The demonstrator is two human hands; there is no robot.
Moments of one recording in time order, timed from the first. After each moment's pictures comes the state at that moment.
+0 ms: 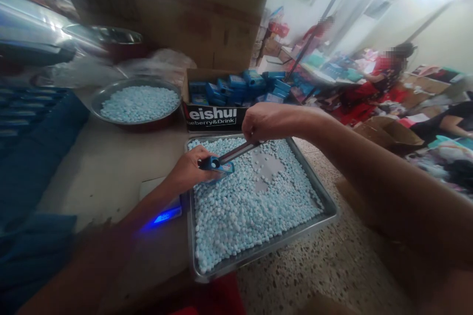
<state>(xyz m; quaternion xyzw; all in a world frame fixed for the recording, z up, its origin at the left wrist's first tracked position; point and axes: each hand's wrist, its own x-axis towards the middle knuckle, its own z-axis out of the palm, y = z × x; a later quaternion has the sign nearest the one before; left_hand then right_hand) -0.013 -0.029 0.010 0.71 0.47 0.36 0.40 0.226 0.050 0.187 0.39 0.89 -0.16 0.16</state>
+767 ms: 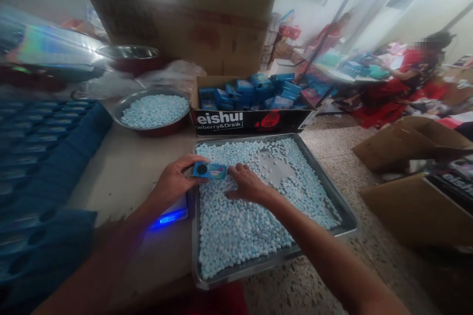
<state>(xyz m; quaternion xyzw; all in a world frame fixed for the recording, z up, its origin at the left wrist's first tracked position) -0.036 -0.059 0.009 0.66 0.45 0.47 0.38 0.211 -0.030 -0.025 0.46 0.87 -0.17 -0.01</state>
